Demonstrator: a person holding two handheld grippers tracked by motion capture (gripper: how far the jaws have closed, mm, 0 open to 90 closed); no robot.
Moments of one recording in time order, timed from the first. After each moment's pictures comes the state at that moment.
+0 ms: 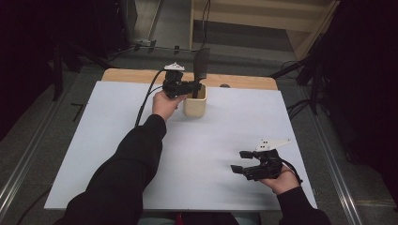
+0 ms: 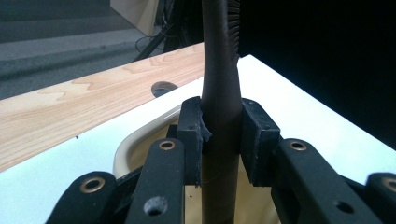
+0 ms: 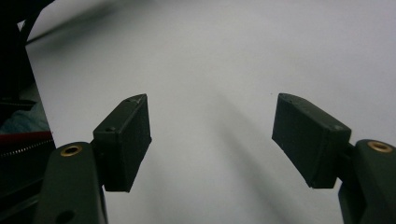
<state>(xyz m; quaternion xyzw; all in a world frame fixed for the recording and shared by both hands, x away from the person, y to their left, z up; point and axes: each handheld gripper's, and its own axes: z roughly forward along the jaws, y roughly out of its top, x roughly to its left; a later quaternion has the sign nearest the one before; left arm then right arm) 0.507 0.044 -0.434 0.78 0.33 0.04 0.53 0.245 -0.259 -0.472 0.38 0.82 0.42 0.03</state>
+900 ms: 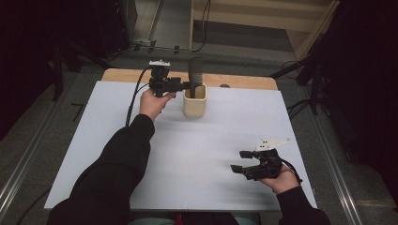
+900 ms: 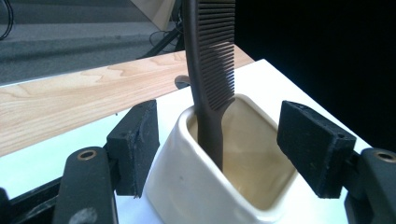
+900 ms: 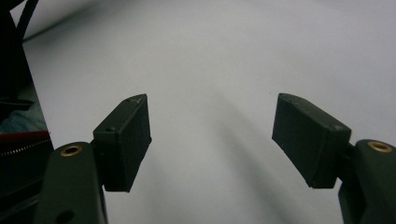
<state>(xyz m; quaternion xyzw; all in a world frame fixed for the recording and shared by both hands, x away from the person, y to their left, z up) 0.506 0.086 -0.419 0.77 0.38 0.02 0.52 0.246 -0.259 -0.473 0.38 0.82 0.42 0.03</state>
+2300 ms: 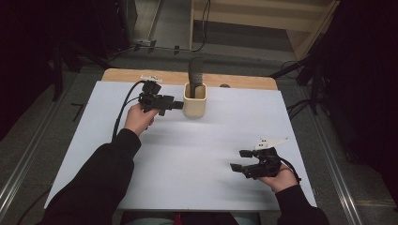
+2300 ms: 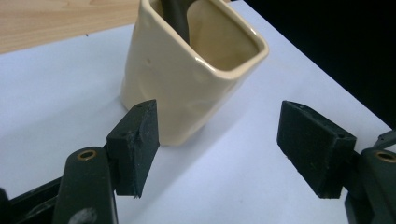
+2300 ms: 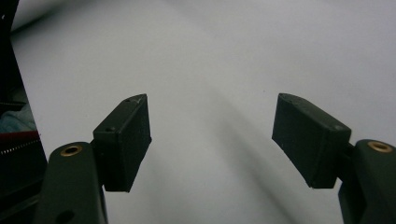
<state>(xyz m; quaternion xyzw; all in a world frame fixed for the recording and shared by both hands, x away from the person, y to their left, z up) 0.460 0.115 -0.433 0.81 0.36 -0.04 0.47 0.251 -0.258 -0.476 0.38 0.82 0.41 0.03</state>
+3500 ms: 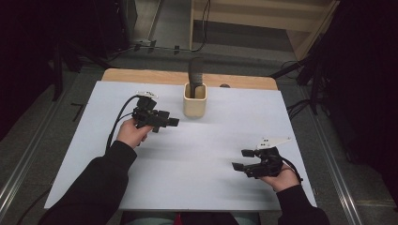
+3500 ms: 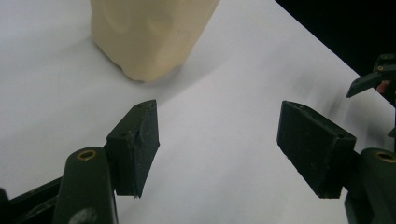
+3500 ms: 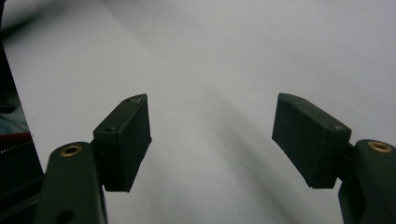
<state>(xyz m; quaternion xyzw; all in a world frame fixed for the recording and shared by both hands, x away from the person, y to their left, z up) 0.412 0.131 -0.442 0.83 0.35 -0.05 0.44 0.252 -0.264 -0.477 0.39 0.82 0.41 0.04</state>
